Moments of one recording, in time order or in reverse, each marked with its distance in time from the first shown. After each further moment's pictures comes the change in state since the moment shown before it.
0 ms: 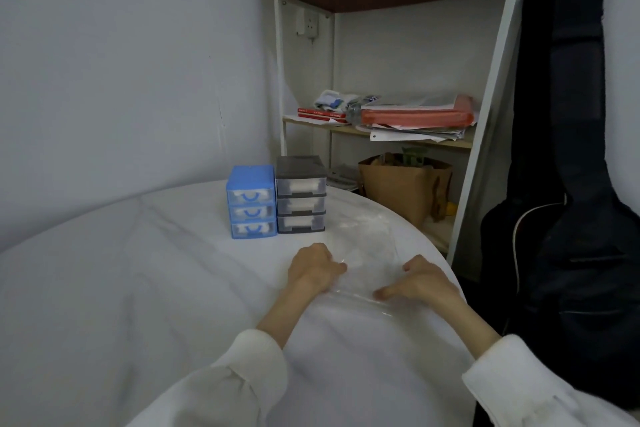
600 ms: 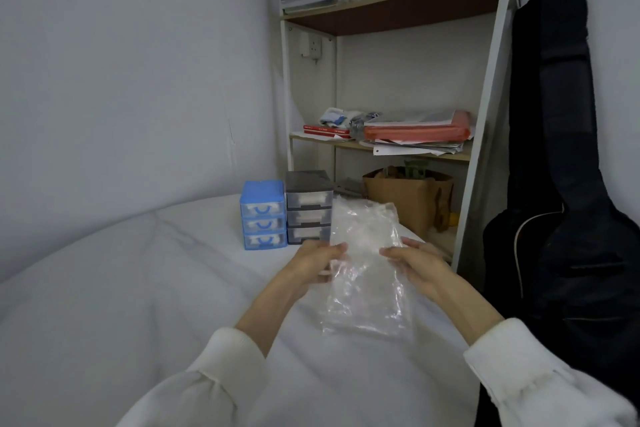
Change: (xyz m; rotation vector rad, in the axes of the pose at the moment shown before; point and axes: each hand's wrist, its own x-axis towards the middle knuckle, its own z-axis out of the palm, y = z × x) left_hand -0.027 0.010 -0.044 -0.697 -0.196 -0.055; right_hand -0.017 -0.024 -0.018 1.179 -0.150 -0.109
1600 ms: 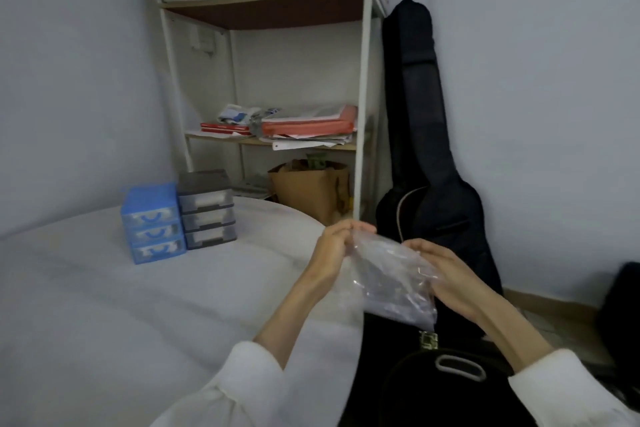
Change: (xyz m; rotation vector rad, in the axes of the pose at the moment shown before) left_hand -0.038 0.021 0.154 -0.026 -0.325 0.446; right_hand -0.102 -0.009 -0.161 -0.114 -0.003 -0.238
